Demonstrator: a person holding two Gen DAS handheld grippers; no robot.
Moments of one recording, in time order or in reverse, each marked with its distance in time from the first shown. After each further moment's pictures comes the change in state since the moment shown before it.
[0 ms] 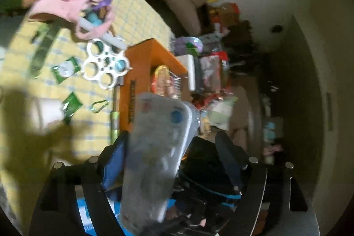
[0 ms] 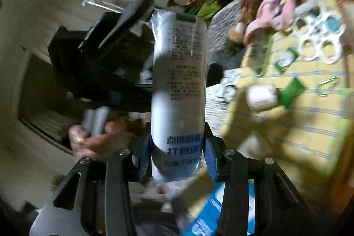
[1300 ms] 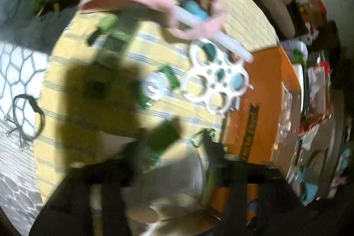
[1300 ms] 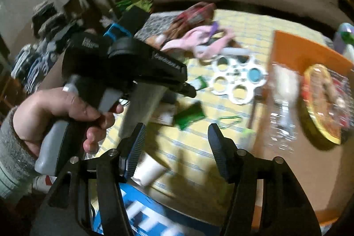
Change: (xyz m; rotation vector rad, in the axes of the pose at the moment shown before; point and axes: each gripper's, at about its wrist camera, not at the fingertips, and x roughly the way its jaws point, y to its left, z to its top) left arm 0.061 0.059 0.037 -0.095 -0.010 0.693; right arm -0.008 0.047 -0.010 -0.314 -0.002 -0.902
